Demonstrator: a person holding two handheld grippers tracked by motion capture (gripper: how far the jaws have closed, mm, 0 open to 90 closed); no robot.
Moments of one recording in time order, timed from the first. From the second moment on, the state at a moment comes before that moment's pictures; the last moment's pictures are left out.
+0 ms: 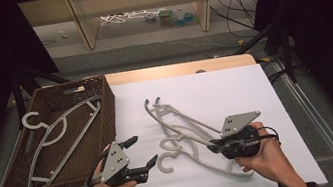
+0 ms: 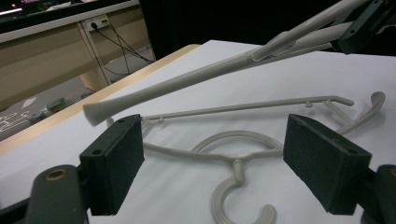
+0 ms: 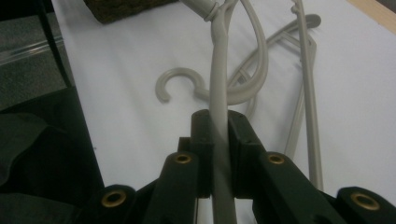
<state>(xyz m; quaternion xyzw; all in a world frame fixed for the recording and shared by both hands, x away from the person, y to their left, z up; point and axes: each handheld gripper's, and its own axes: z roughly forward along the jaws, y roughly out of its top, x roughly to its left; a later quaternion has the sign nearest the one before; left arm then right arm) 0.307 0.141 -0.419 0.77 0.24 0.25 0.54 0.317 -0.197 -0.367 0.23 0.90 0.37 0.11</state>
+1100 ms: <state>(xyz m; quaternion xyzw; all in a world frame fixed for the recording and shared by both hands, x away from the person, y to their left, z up) 0.330 0.108 -0.416 0.83 0.09 0.25 0.50 0.302 -0.182 -0.363 0.15 0.91 0.38 0.06</state>
